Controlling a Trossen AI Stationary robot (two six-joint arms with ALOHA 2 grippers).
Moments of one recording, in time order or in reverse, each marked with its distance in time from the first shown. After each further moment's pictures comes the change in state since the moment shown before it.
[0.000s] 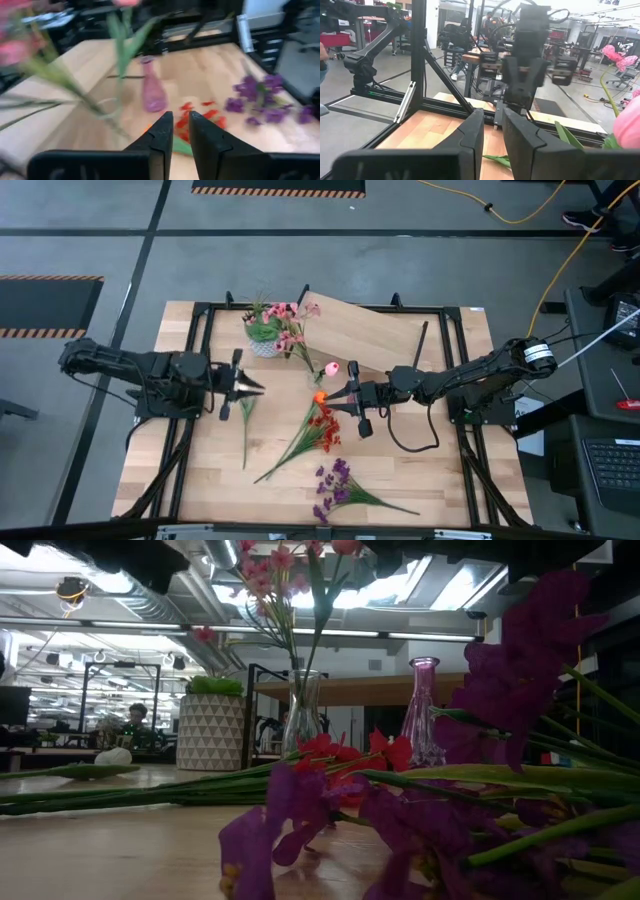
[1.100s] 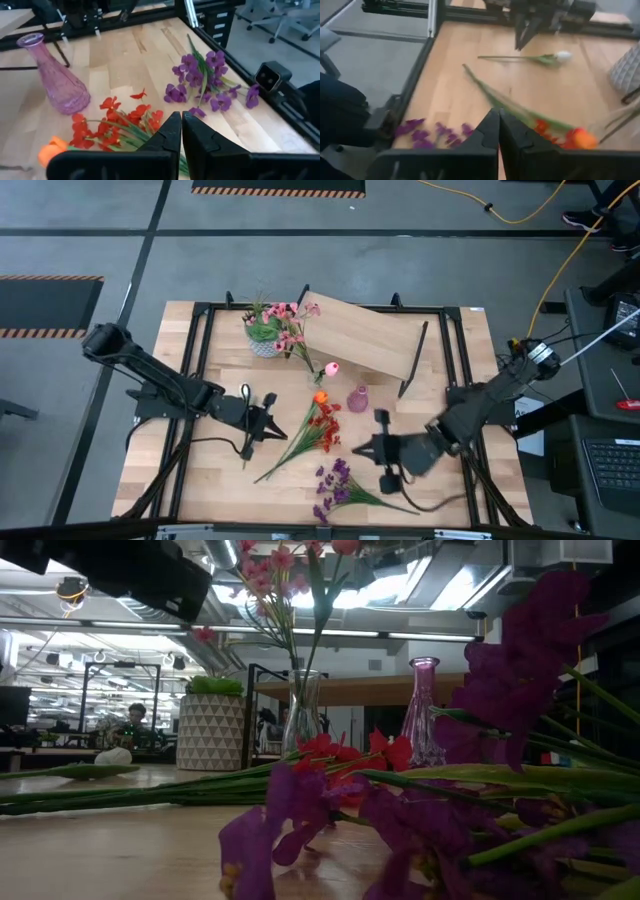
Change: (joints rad) left arm -0.247 0.571 0.000 0.453 -0.022 -0.087; right arm 0.503 -0.017 0.389 -1.070 0.549 0.442
